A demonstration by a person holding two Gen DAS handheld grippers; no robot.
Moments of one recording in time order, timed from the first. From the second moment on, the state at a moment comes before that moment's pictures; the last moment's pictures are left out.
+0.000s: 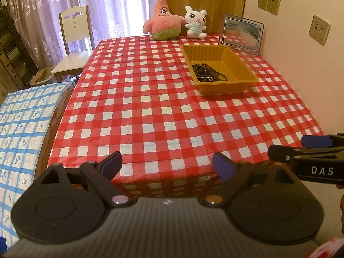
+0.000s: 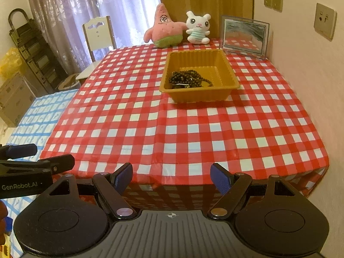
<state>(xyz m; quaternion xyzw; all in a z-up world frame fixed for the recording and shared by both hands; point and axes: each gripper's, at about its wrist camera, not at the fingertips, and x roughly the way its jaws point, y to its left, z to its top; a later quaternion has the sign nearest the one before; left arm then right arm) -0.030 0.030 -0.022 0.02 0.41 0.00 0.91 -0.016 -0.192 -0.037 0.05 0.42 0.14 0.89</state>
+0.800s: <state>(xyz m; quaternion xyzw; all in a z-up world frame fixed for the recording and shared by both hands) -0.030 0.021 -0.015 0.03 0.41 0.00 0.91 -0.017 -0.193 -0.032 0.05 0.42 0.14 0.89</state>
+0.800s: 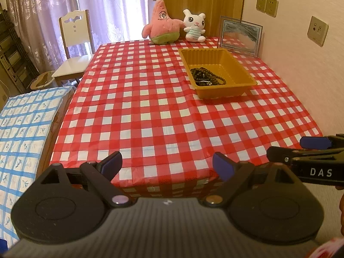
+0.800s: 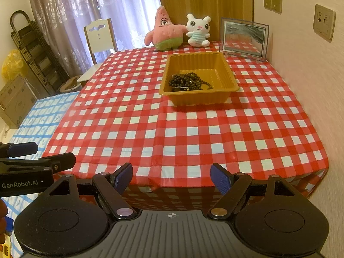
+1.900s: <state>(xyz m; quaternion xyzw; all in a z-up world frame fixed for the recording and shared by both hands) -0.028 0.017 -0.011 0.03 0.40 0.00 0.92 -0.016 -0.192 -0.031 0.05 0.42 0.15 0.90</state>
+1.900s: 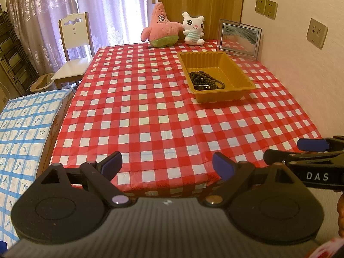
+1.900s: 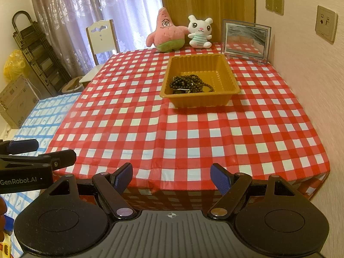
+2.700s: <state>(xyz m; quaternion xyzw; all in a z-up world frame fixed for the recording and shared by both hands) -0.025 0.015 -0.008 0.03 0.40 0.00 0.92 -0.014 -0.190 -0.030 0.05 0.42 0.15 0.90</state>
